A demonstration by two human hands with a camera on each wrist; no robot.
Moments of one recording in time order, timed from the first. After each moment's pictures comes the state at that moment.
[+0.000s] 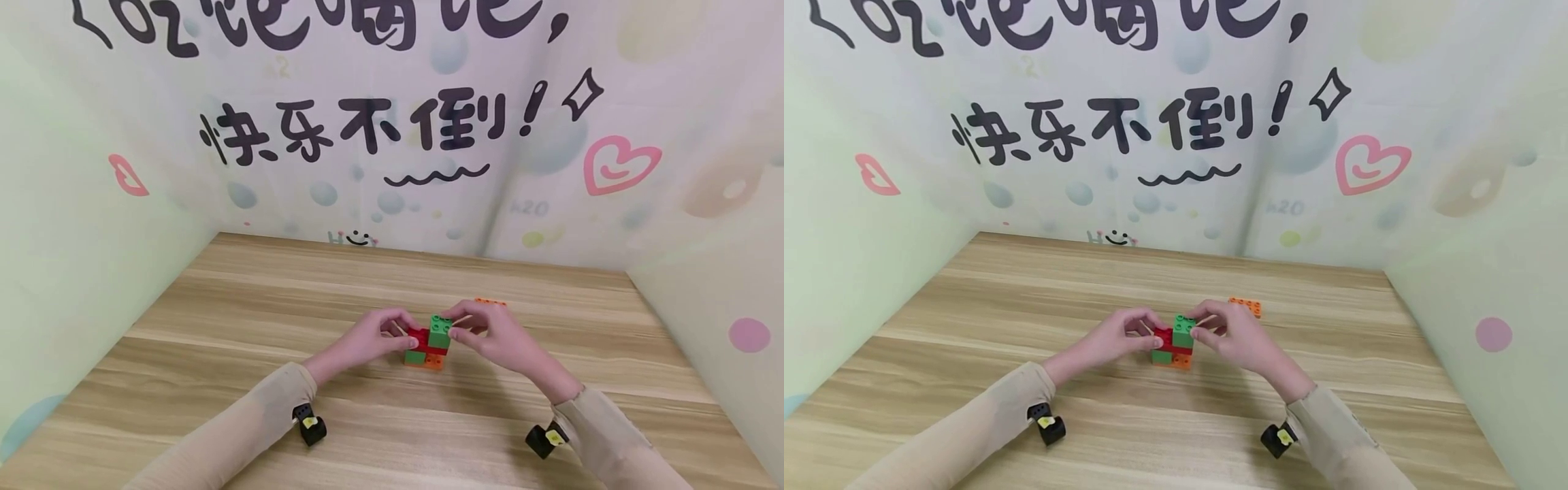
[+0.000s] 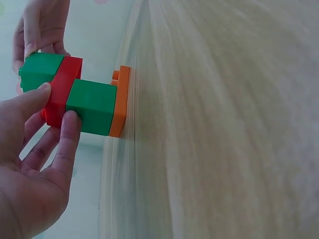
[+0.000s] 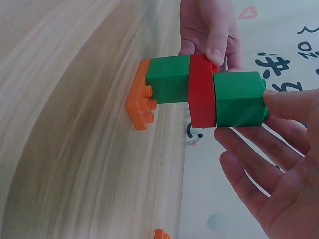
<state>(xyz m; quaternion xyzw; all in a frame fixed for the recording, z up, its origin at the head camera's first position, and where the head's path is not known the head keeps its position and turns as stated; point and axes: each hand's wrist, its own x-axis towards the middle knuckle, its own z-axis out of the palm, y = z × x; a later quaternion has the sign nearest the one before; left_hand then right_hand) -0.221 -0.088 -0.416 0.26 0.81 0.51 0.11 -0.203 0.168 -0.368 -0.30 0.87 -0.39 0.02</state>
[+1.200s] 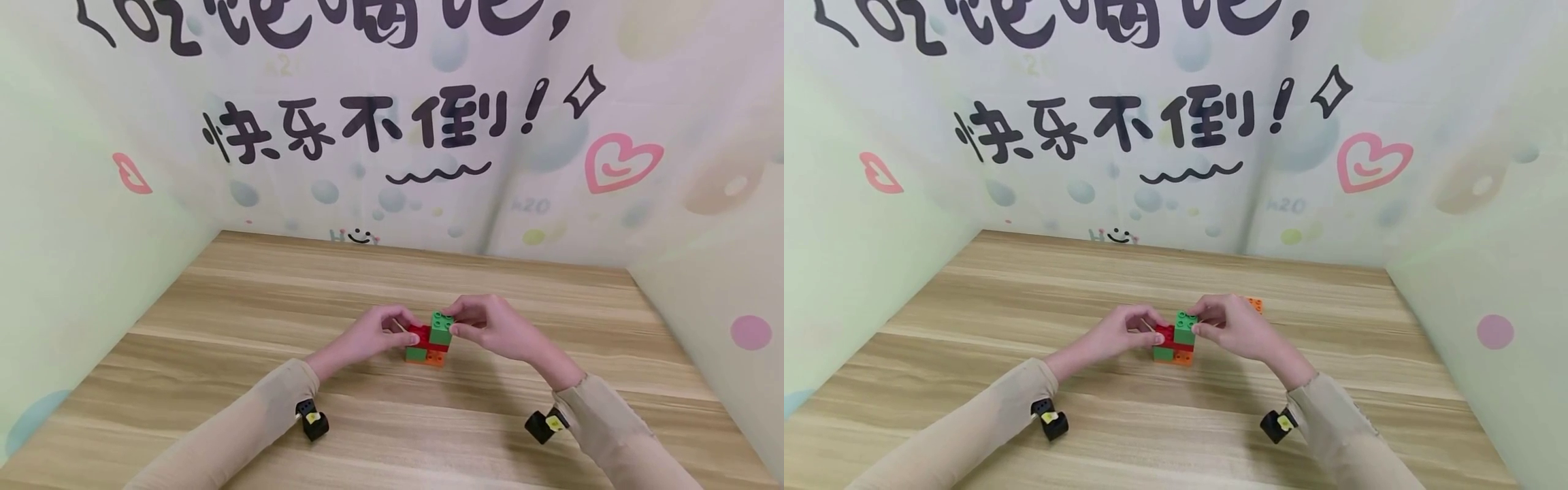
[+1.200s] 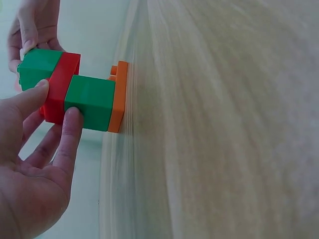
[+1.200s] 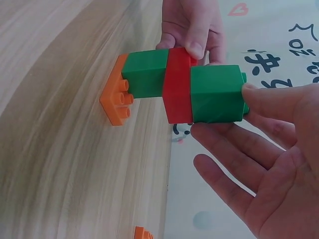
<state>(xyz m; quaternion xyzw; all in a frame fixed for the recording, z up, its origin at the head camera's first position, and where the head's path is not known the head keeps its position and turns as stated) -0.222 -0.088 -0.416 0.26 0.80 0.52 0.12 -0.210 0.168 -0.355 -0.31 0.86 -0.40 0.10</state>
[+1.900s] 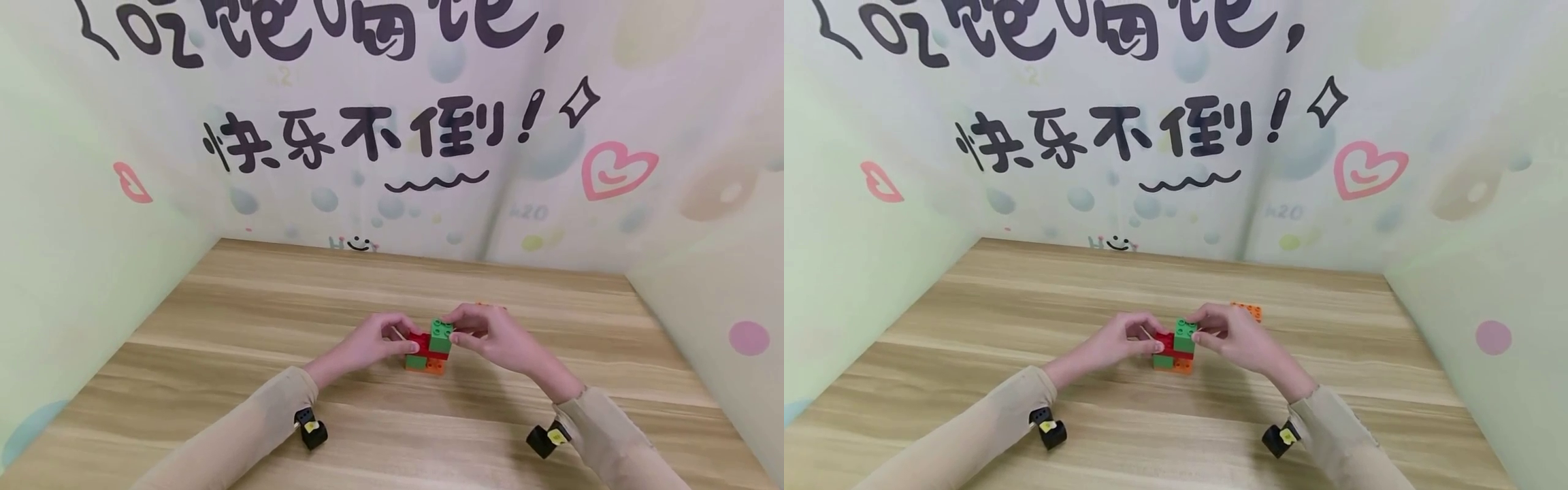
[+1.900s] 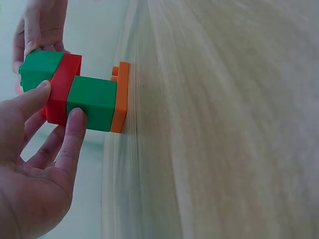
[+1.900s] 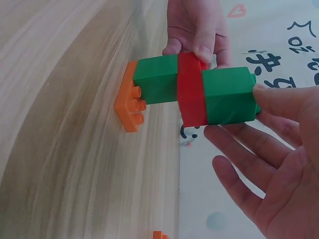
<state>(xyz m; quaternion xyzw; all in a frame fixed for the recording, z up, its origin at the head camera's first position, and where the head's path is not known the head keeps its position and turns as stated) -0.220 -0.088 -0.413 0.26 0.80 0.53 0.13 -0.208 0.172 -0.366 -0.33 0.86 -0.39 0.06</state>
